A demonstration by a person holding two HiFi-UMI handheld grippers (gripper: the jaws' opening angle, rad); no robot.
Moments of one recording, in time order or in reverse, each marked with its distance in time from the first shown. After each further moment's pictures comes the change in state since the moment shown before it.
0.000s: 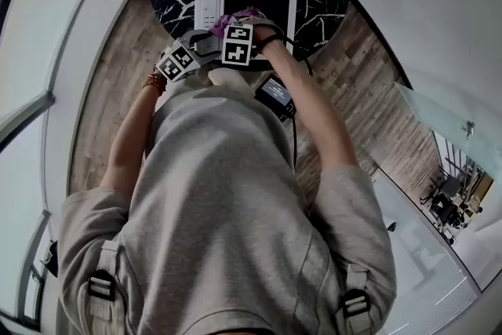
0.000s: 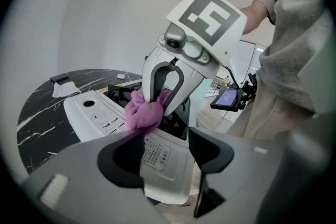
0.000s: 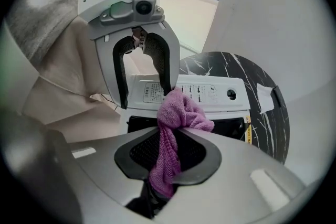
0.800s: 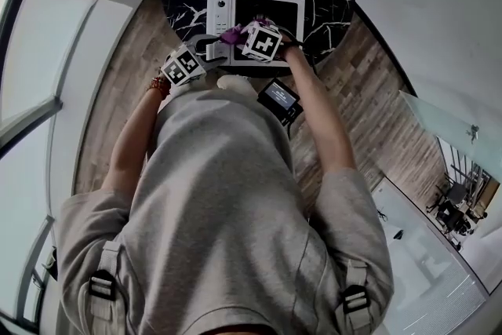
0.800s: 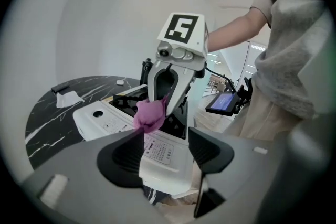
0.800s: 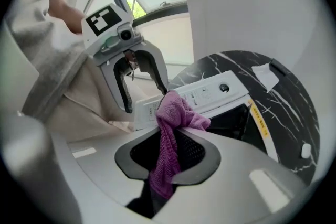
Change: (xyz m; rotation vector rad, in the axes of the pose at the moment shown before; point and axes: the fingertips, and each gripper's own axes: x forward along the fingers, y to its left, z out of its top) left arm -0.025 0.000 0.010 0.053 -0.018 -0.019; right arm -0.015 -0.001 0.002 0.305 -0.223 0.152
